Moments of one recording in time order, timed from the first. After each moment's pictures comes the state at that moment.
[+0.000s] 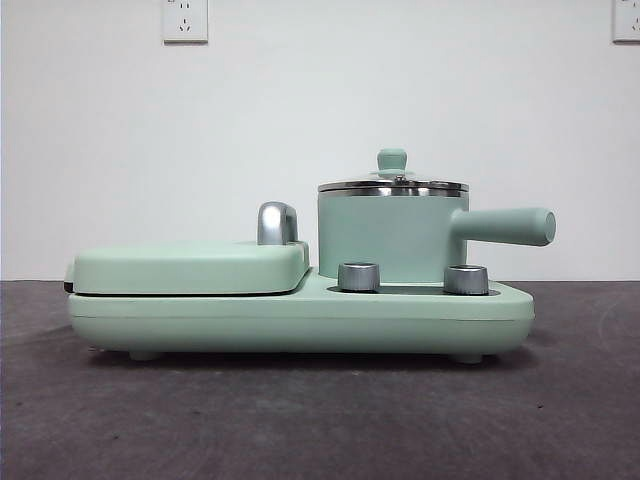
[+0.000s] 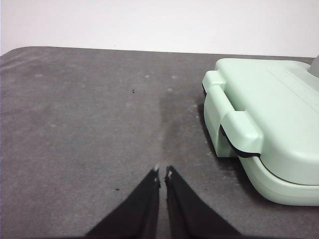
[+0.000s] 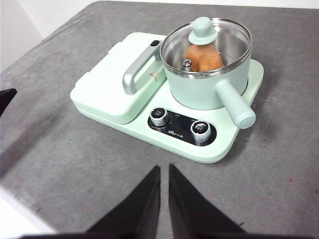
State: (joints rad) left arm -0.01 0.00 0.03 -0.18 0.05 -0.04; right arm 0.42 0.46 0.93 -0.92 -0.21 0.19
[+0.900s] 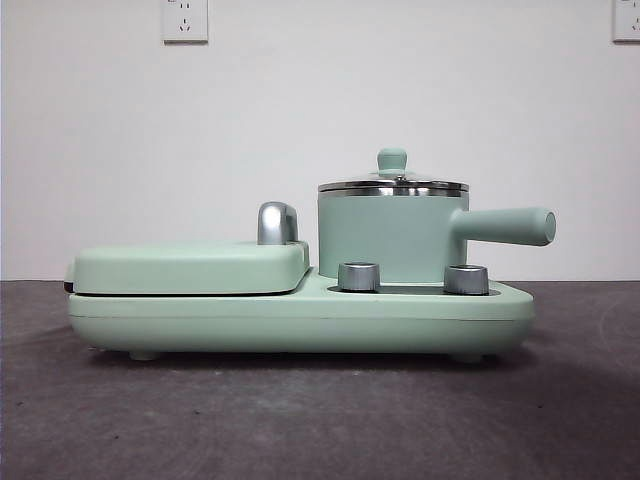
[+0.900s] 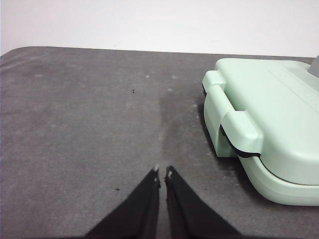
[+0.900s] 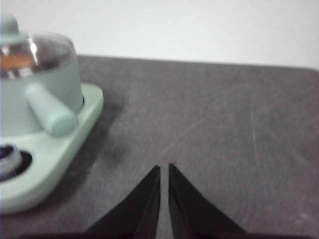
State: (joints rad) left arm -0.01 0.00 0.03 -0.18 0.05 -0.04; right arm -0.02 0.09 0.13 -0.19 -0.10 0.00
